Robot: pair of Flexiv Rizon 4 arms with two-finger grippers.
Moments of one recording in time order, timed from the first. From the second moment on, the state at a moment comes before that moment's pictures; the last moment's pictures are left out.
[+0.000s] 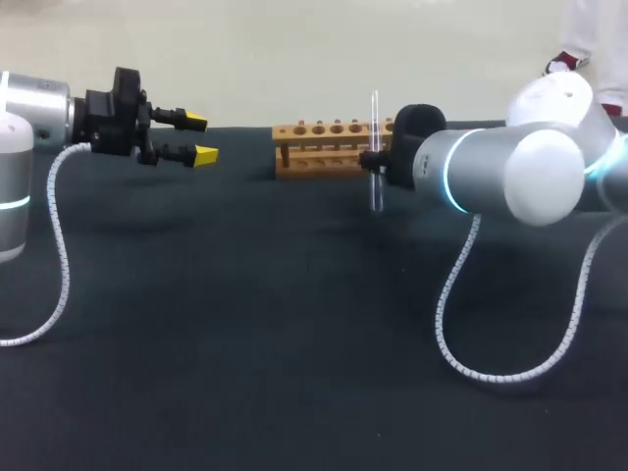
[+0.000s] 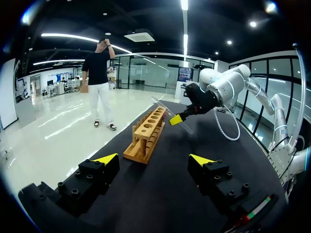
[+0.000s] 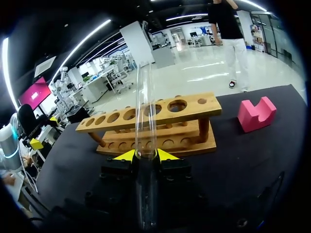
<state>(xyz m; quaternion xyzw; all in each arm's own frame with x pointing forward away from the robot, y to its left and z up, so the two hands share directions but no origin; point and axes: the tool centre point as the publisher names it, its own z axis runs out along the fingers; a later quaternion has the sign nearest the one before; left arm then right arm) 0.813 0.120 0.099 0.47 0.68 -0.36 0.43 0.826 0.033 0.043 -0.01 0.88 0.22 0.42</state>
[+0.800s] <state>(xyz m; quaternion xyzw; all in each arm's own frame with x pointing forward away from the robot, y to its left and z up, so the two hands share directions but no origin) 0.813 0.120 0.099 0.47 0.68 -0.36 0.43 0.819 0.036 0.052 0.00 0.88 0.21 0.42</state>
